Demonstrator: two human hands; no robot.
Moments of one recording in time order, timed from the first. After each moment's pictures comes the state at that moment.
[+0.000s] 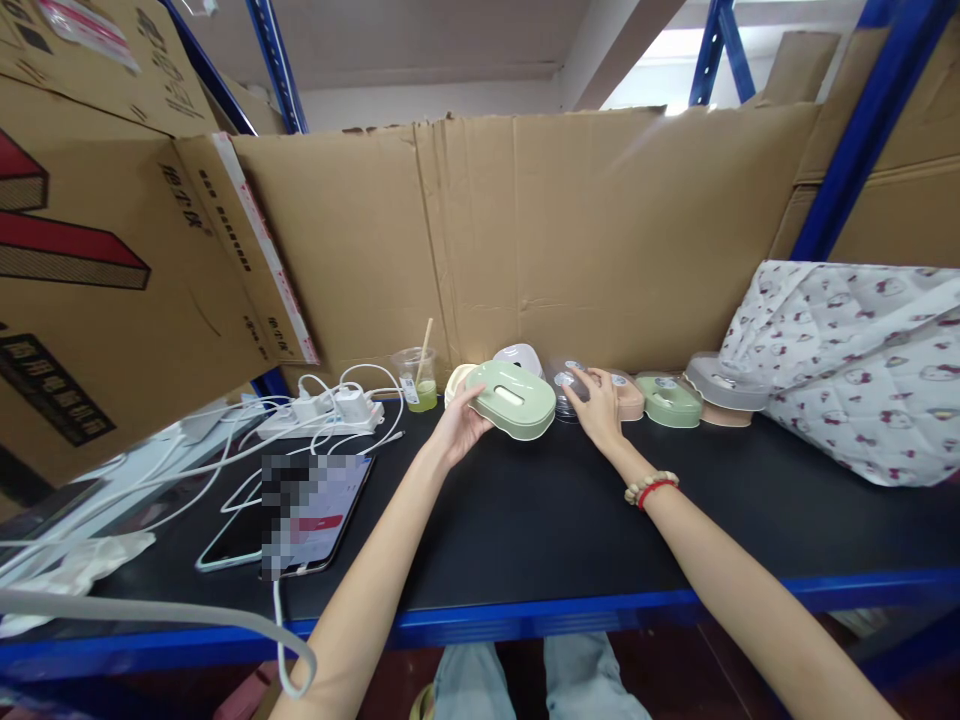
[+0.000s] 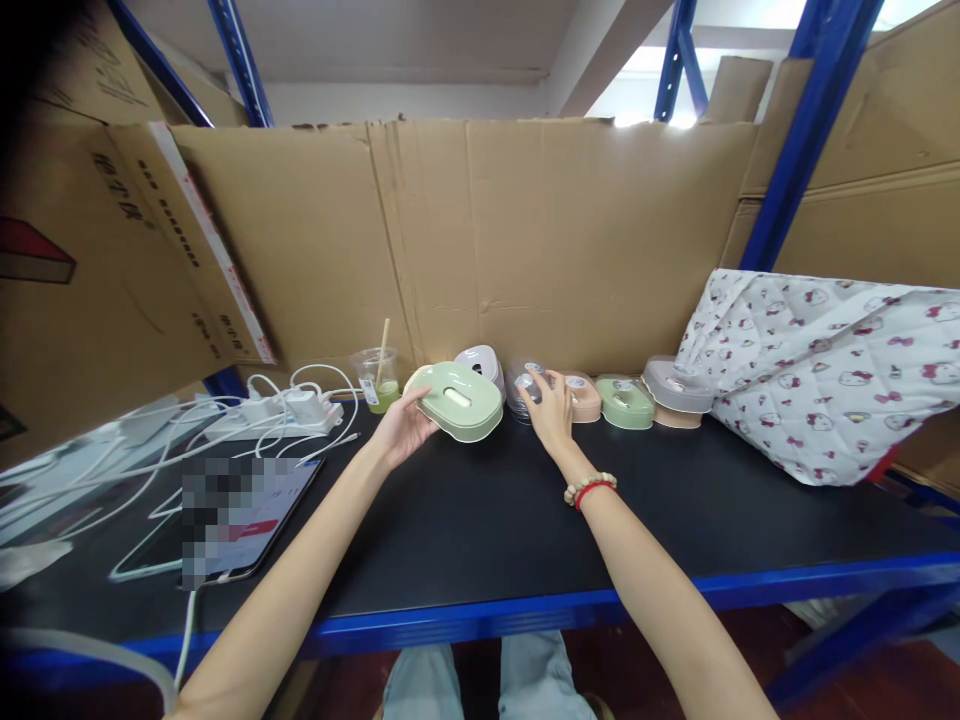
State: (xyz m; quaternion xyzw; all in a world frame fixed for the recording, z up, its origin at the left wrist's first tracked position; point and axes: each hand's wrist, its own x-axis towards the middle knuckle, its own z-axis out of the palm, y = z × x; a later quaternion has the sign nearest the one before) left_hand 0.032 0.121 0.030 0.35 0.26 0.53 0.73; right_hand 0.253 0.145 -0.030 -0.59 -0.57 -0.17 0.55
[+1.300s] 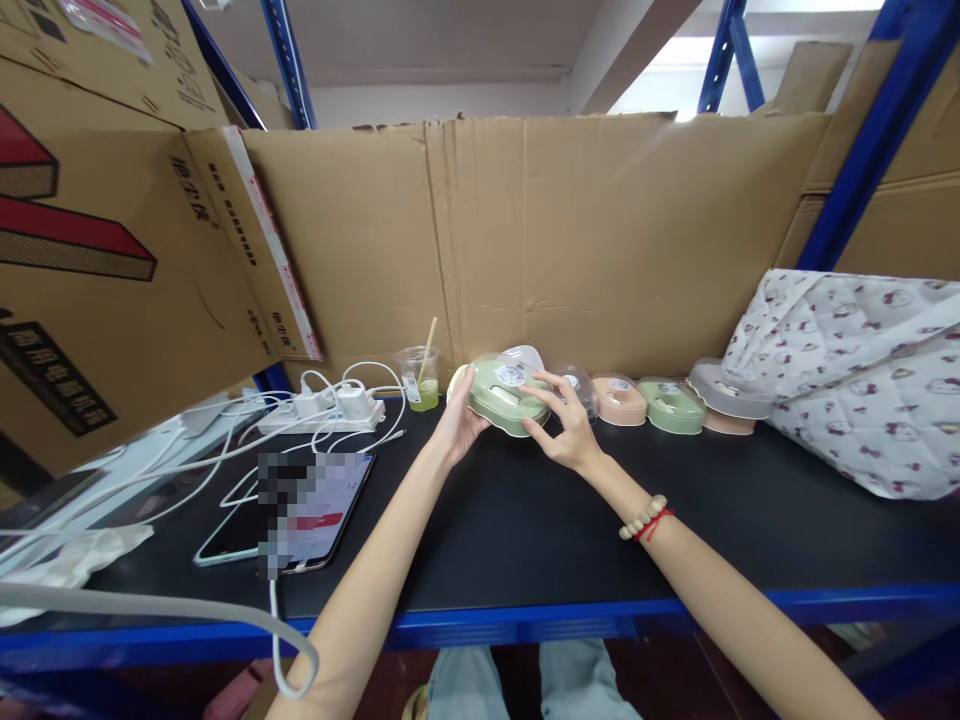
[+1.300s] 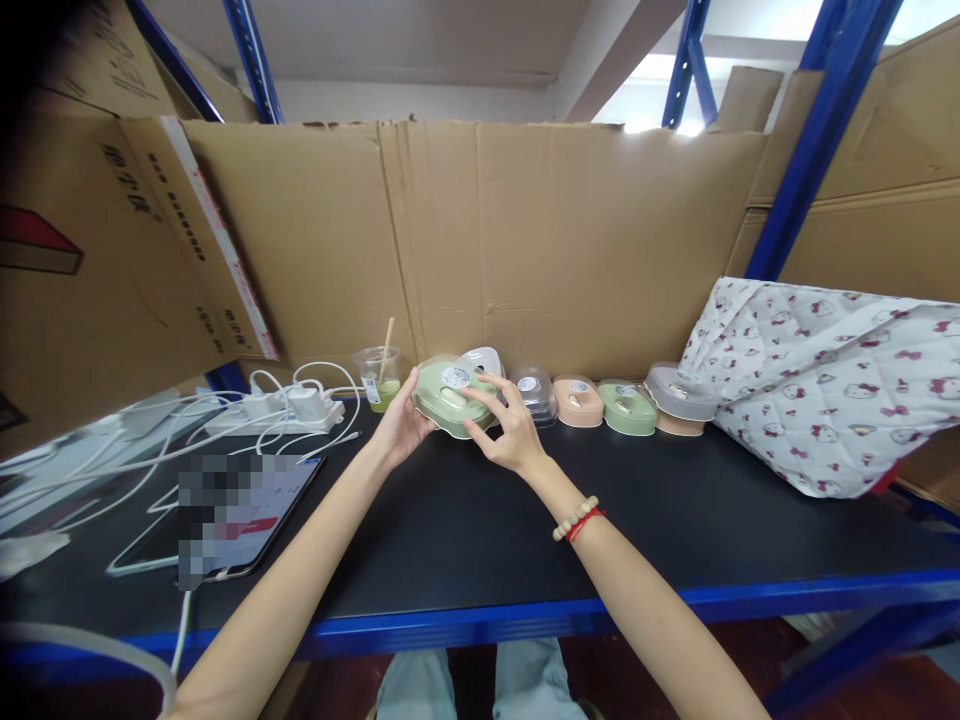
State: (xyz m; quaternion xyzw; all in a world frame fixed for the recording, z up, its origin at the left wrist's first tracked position) left_hand 0.031 0.120 0.033 0.37 0.25 0.54 0.71; right_hand 0.193 0.101 -0.002 -0.28 -0.76 -0.19 0.55
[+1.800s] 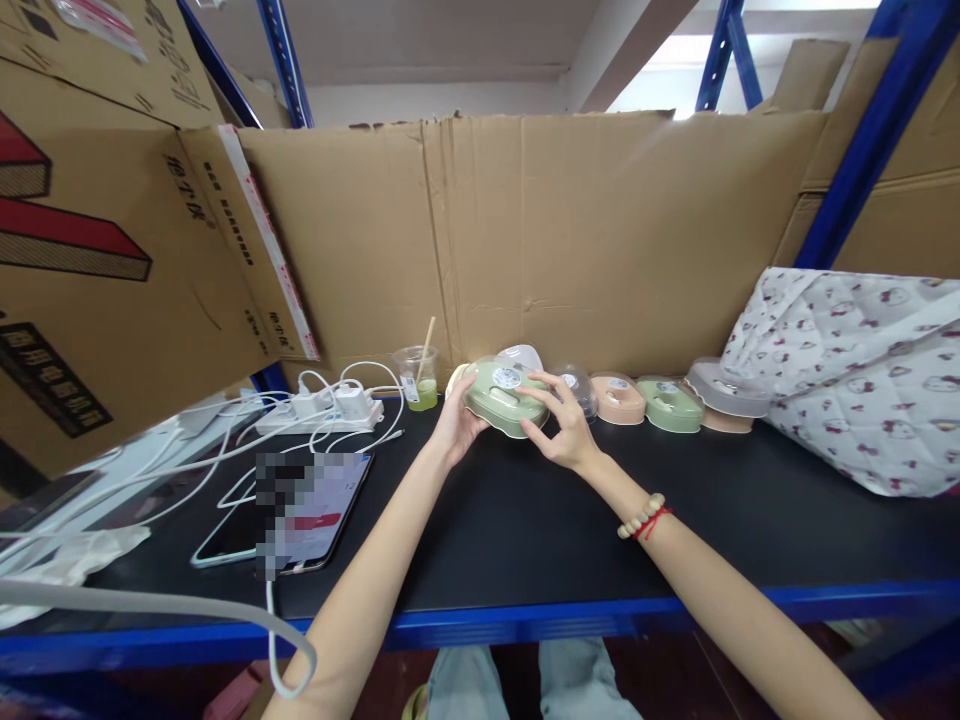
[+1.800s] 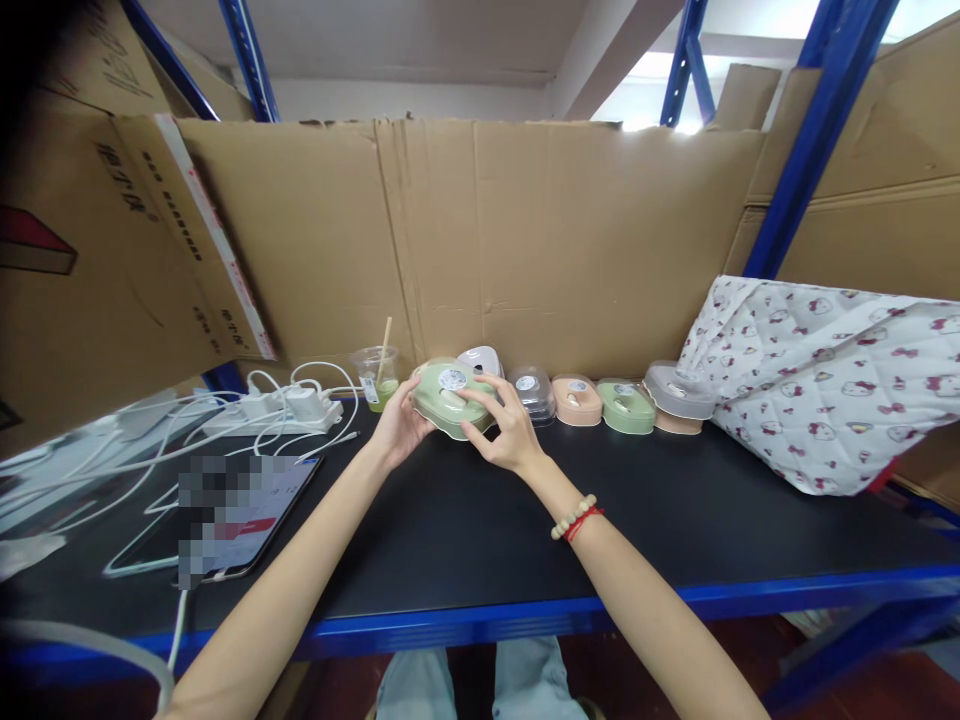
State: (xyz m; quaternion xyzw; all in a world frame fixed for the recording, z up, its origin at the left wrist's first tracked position) left_hand 0.032 0.118 0.034 0.35 0.27 0.54 0.71; right_hand 0.192 0.099 -0.001 -0.28 -0.78 -0.17 0.54
